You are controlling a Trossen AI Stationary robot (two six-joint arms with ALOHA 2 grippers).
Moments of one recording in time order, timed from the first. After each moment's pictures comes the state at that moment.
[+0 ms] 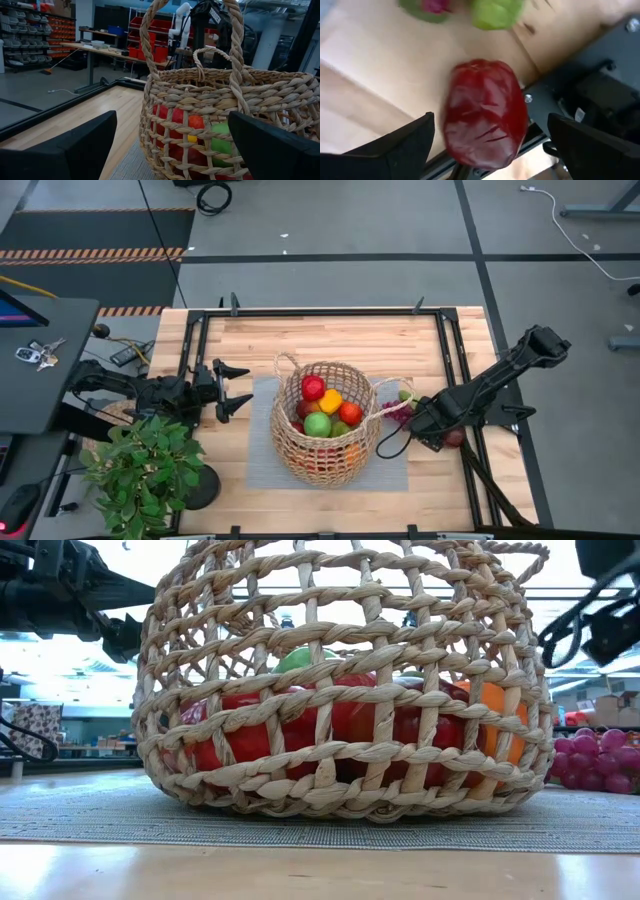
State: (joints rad) left arm -0.24 0.20 0.01 0.28 -0.50 -0.14; right arm 0.49 1.28 0.76 -1.28 -0.17 1.18
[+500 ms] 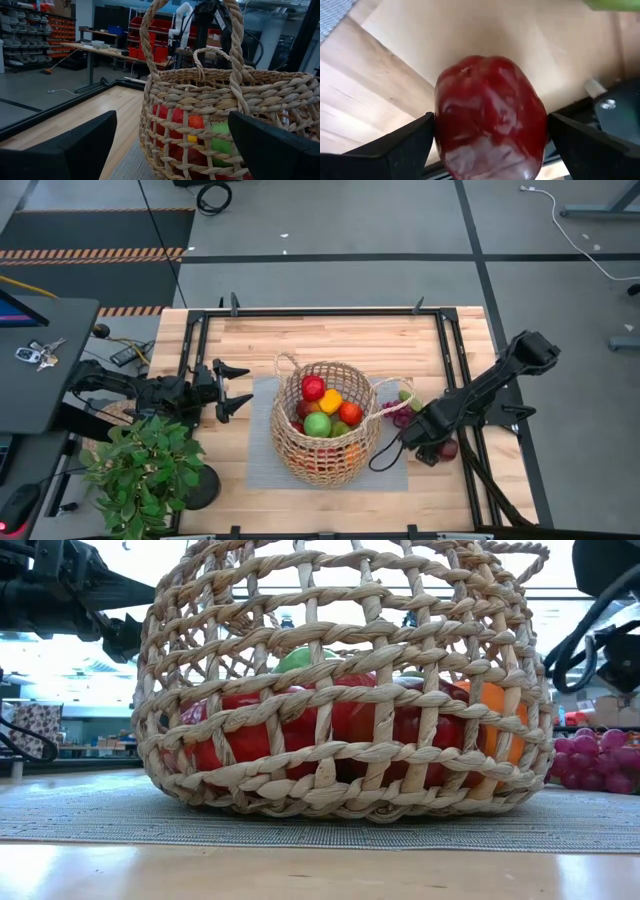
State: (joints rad) left arm -0.24 0.20 0.01 0.28 -0.50 -0.14; right arm 0.51 1.42 0.73 -1.06 -0.32 1.15
